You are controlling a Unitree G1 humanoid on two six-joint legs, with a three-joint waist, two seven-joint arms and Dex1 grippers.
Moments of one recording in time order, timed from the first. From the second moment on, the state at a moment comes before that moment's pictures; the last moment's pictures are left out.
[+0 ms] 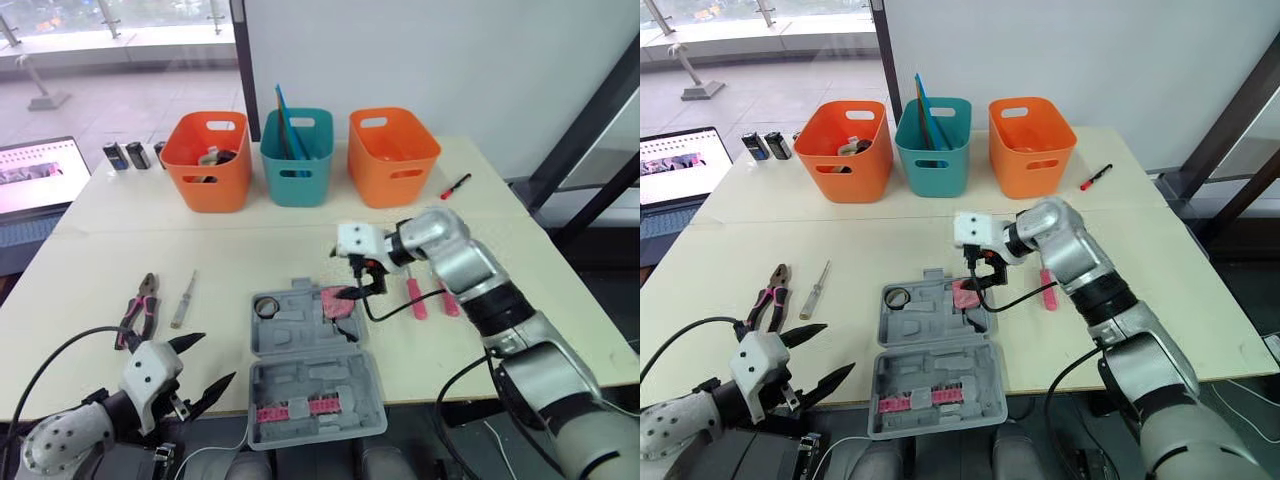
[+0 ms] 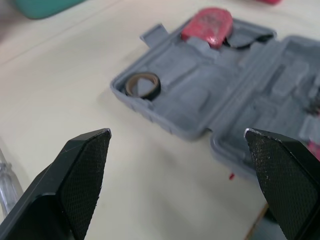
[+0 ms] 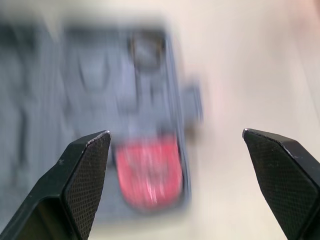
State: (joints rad) left arm 0.40 0.58 0.26 -0.48 -0.37 0.17 -0.77; right arm -0.82 -0.48 0.29 0.18 -0.01 0.38 1.31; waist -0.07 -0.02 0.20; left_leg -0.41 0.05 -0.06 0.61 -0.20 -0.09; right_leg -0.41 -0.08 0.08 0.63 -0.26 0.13
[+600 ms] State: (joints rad) left arm 0.28 0.67 0.24 -0.47 -0.43 0.27 -0.81; right arm -0.73 -0.42 0.27 0.51 0.04 0.16 1.19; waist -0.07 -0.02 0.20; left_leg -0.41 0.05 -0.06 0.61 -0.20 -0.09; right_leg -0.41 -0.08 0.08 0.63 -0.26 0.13
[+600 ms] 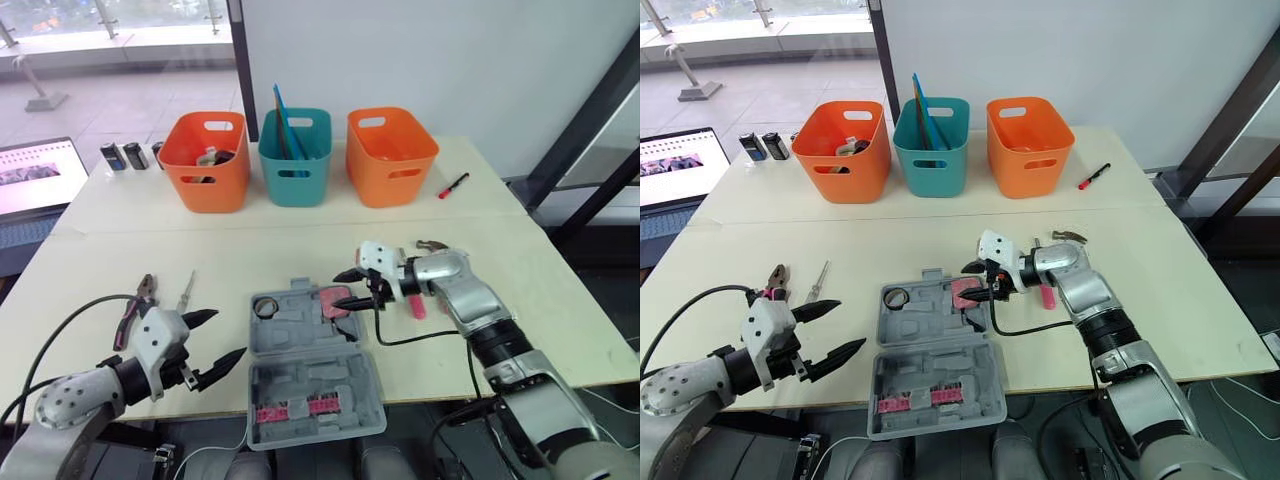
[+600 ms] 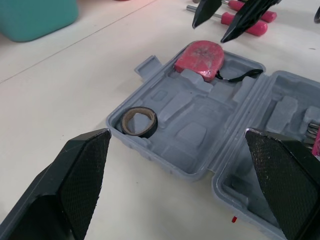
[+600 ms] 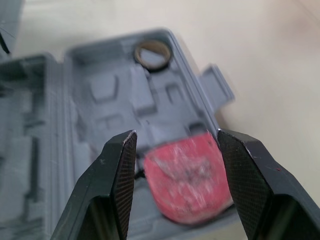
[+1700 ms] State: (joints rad) left arm 0.47 0.54 0.57 -0.20 -0.51 0.16 -0.81; right arm -0.48 -0.64 -0.16 0.65 0.30 -0.02 1.17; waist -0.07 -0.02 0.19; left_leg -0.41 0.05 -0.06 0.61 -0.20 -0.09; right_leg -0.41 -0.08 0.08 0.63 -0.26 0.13
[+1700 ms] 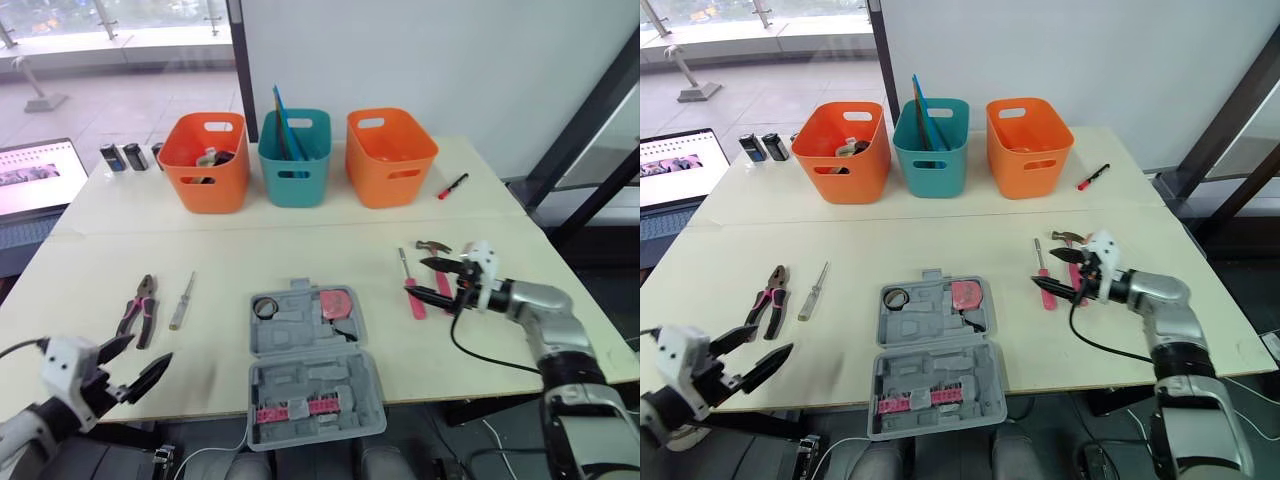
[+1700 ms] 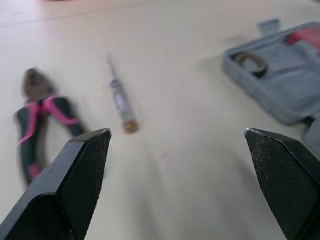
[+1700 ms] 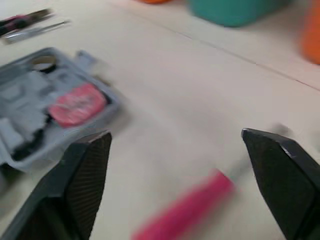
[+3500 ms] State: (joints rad) left arm 0.17 0.44 0.51 -0.73 -0.67 0.97 -0.04; right arm -0.71 -0.75 0.09 -0.09 0.53 0.70 1.34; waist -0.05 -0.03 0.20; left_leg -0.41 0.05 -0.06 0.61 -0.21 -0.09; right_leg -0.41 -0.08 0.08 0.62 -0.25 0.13
